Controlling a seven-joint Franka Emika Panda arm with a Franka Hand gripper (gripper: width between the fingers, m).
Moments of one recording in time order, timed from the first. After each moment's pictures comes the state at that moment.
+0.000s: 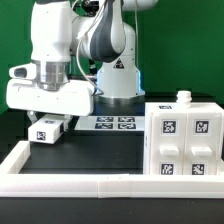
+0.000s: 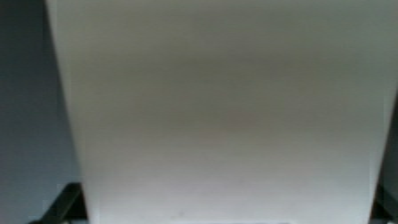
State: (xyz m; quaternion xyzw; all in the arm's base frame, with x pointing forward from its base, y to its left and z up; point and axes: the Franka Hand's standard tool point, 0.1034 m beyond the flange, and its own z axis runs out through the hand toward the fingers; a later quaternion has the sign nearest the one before) arm 0.402 -0.164 0.030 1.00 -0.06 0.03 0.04
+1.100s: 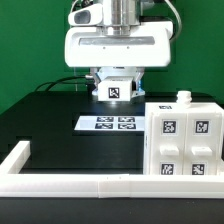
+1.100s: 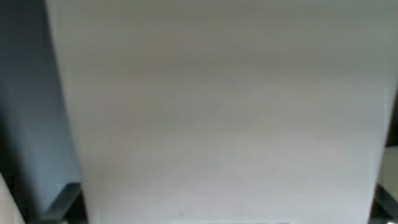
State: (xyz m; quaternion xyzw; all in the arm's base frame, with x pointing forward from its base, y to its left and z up) arm 0.496 -0.022 0.134 1.00 -0.07 0.04 -0.01
